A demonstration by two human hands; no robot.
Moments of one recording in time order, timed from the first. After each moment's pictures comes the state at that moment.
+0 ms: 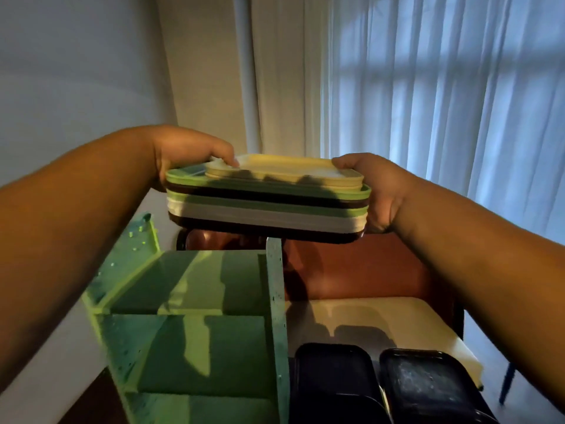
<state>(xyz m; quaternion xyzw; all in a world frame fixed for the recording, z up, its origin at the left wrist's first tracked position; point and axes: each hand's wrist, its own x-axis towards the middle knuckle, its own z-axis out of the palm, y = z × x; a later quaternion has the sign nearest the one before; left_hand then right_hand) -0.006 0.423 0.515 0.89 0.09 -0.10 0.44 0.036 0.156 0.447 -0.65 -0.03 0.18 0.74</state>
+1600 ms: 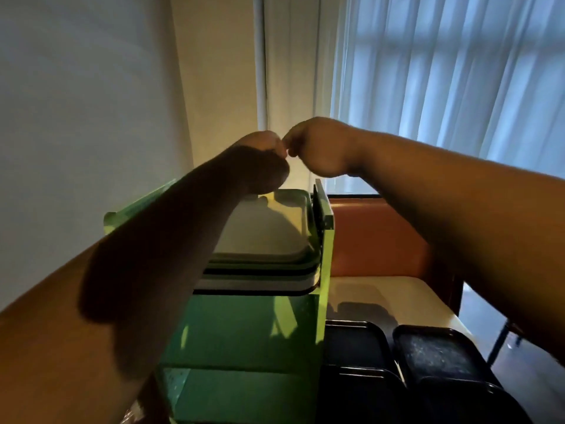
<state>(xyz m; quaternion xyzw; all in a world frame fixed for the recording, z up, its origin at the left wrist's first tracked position) 0.026 0.435 0.445 0.96 0.01 0.20 0.17 0.048 0.302 0.463 -0.94 -0.31 -0.12 0.13</state>
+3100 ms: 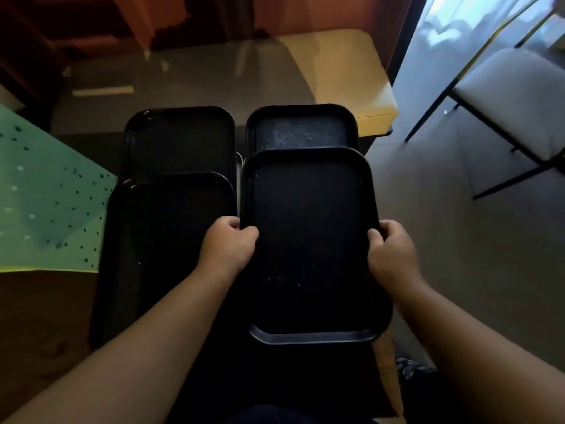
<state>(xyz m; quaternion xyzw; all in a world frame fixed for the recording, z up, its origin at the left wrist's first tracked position) 0.048 0.054 -0.053 0.80 0.35 -0.19 0.45 0.040 -0.208 -0.109 -0.86 0.24 0.09 0.44</state>
